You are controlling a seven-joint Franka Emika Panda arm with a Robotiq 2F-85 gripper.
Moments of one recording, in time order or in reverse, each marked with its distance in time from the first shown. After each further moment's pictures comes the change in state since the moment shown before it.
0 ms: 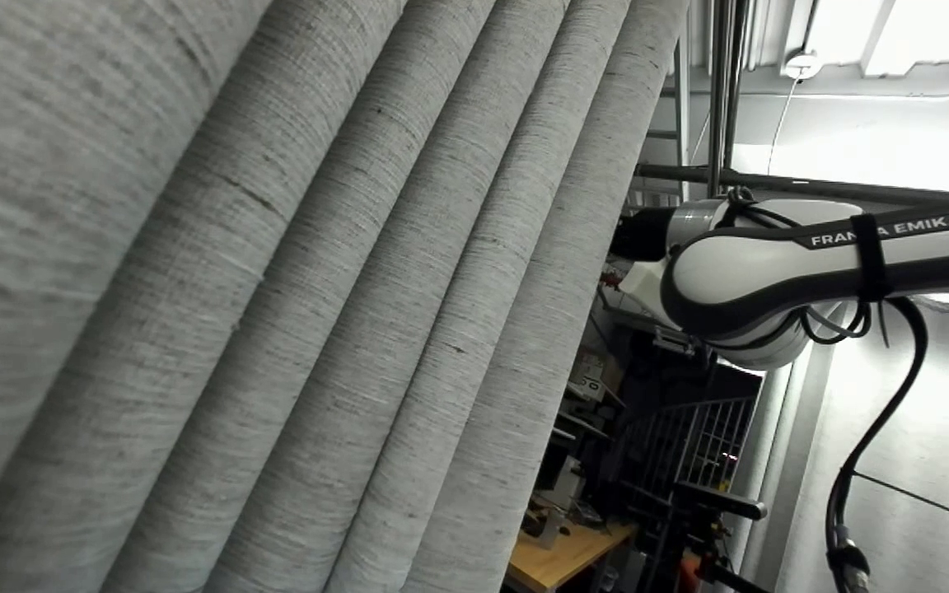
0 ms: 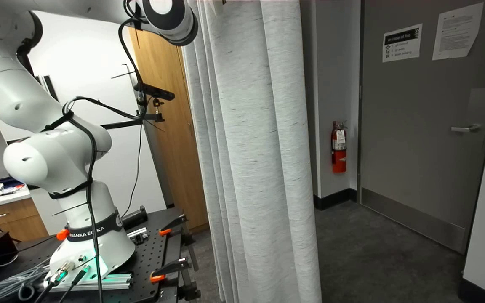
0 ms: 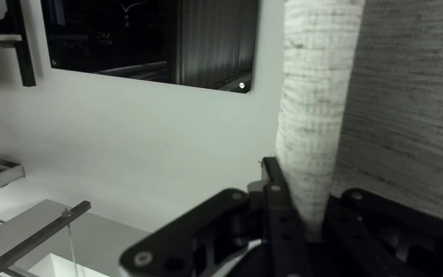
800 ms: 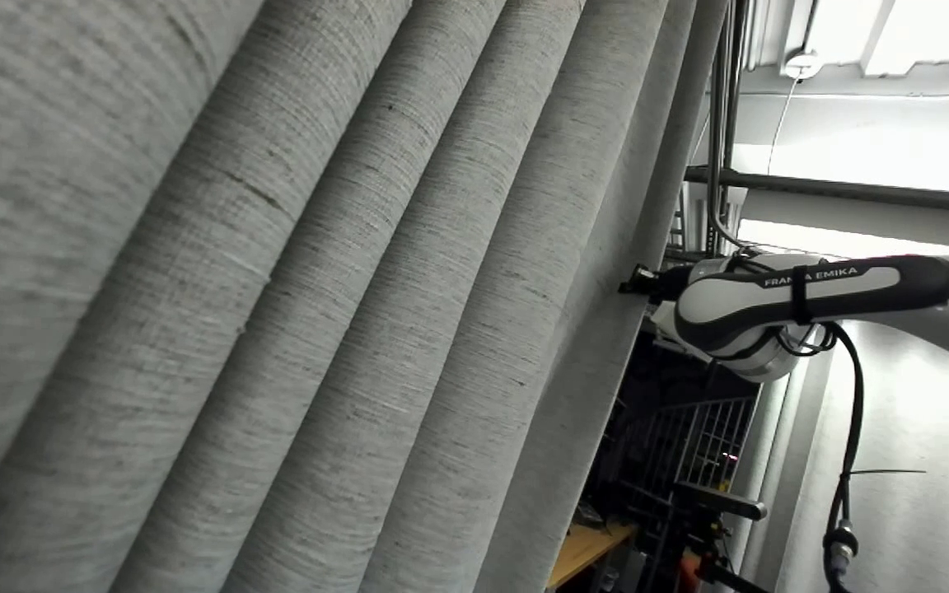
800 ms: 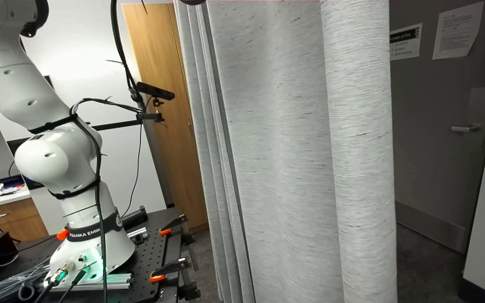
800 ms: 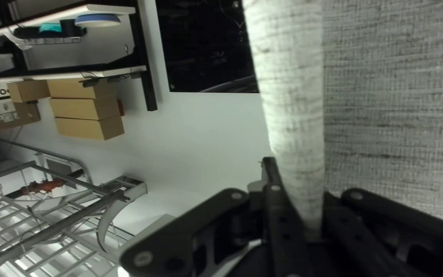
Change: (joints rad) arm 0.321 0.194 -0.640 0.288 -0.124 -0.118 0.075
